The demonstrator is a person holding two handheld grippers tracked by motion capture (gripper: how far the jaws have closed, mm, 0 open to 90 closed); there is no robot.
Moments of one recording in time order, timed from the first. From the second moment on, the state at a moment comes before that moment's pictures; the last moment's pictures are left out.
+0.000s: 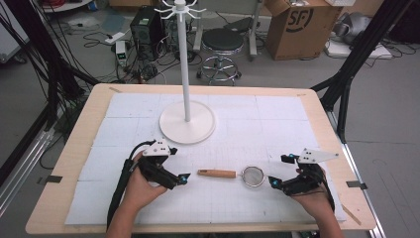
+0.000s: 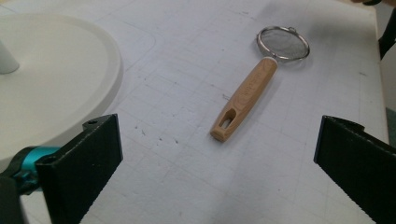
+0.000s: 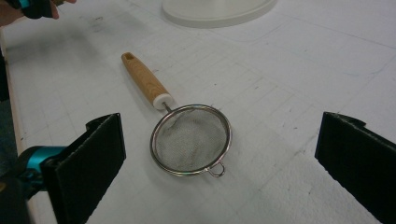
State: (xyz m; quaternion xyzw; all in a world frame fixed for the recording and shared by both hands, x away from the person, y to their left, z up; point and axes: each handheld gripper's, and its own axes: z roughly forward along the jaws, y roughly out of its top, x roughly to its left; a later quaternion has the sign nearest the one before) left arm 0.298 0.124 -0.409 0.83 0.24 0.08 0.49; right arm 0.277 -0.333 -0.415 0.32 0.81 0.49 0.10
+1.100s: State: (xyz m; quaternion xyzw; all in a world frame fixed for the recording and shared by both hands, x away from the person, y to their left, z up) left arm 0.290 0.178 -0.391 0.81 0.26 0.12 0.52; right arm 0.281 -0.319 -0.410 0.30 0.82 0.48 0.10
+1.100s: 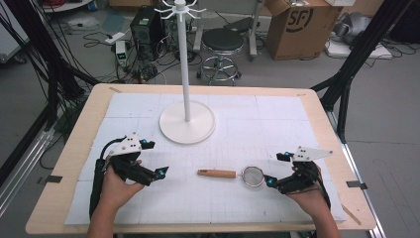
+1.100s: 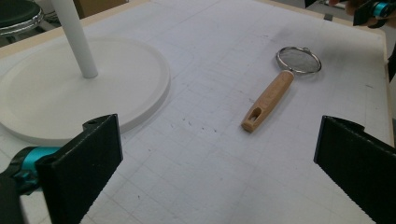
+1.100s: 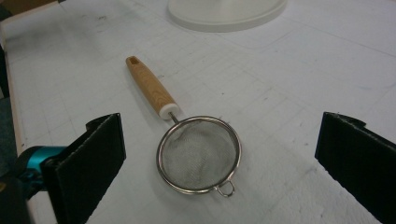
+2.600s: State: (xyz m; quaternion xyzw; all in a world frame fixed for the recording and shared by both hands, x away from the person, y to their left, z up) left arm 0.287 0.172 -0.390 0.81 0.25 0.12 0.51; right arm 0.332 -0.196 -0.412 0.17 0.95 0.27 0.04
